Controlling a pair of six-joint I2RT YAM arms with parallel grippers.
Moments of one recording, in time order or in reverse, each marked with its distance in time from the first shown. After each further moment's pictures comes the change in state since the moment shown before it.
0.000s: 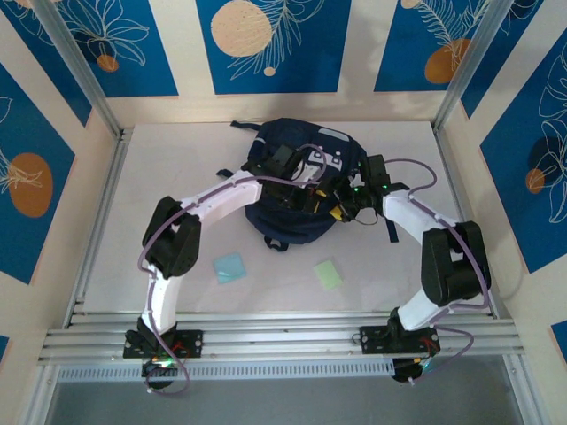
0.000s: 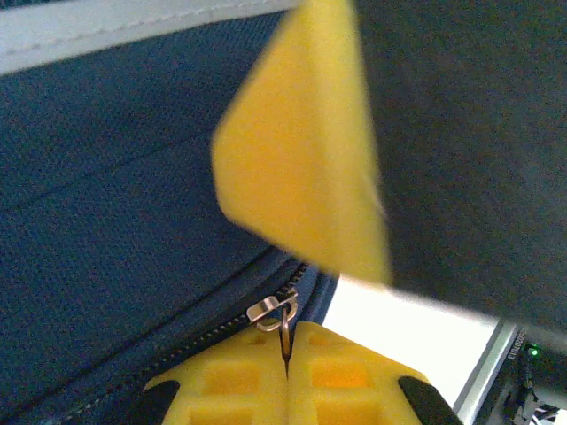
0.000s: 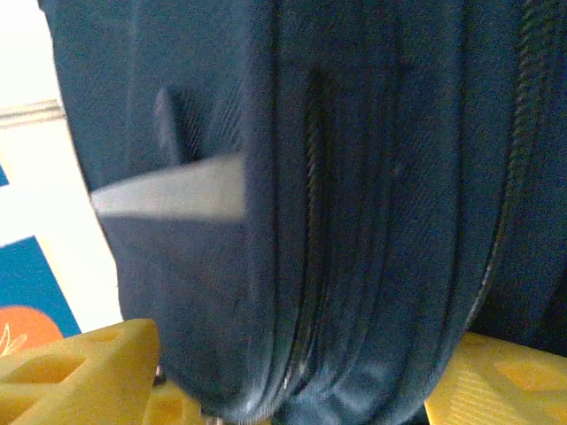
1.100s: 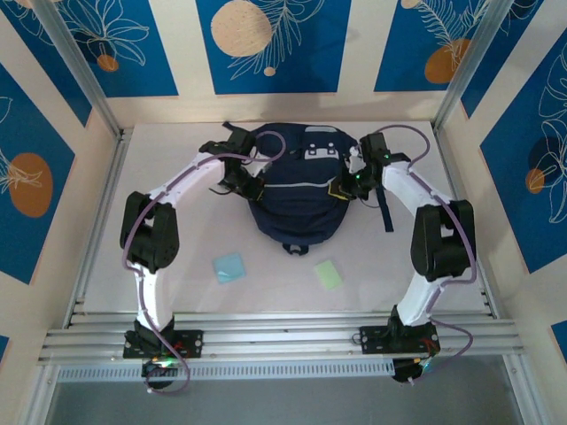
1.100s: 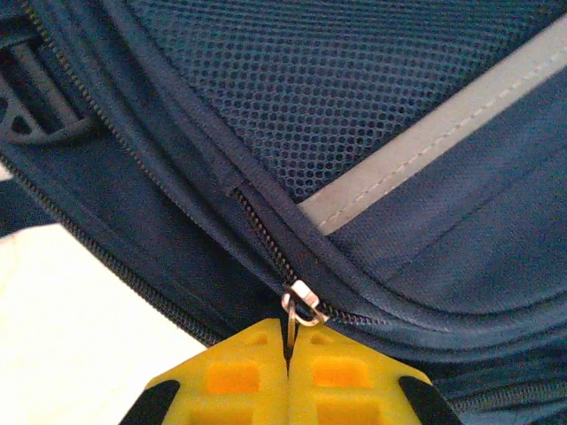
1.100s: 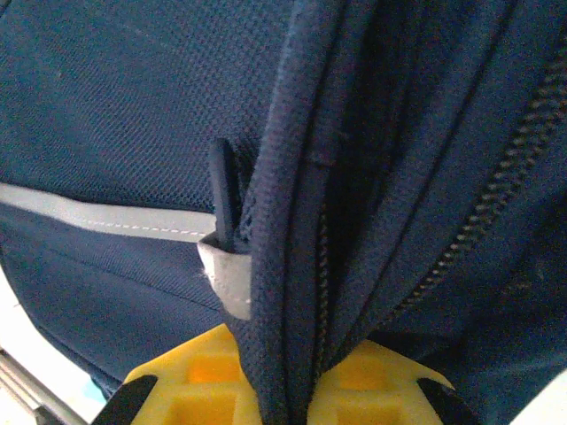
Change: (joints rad) left arm 0.265 -0.054 0.008 -0.304 -0.270 0.395; right arm -0.073 0.200 0.380 -0.438 0.052 -0.699
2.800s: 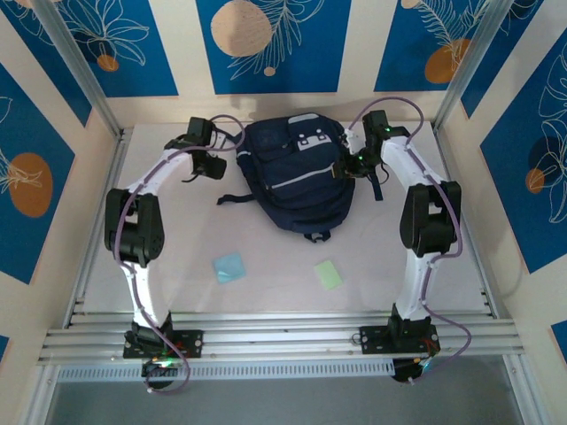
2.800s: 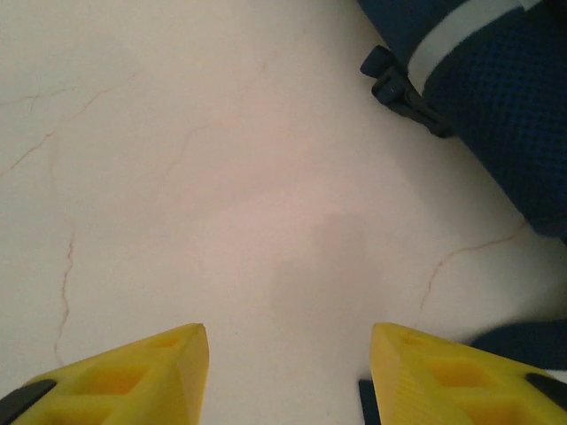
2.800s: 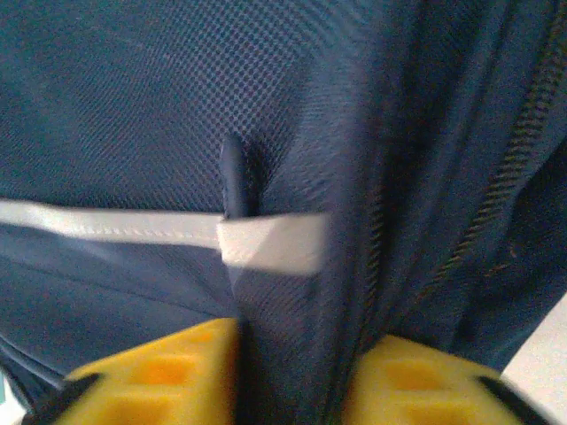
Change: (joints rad) left arm 0.230 -0.018 -0.086 0.288 -0.275 0.043; right arm -0.032 0.196 0.341 -0.180 0.044 -0.377
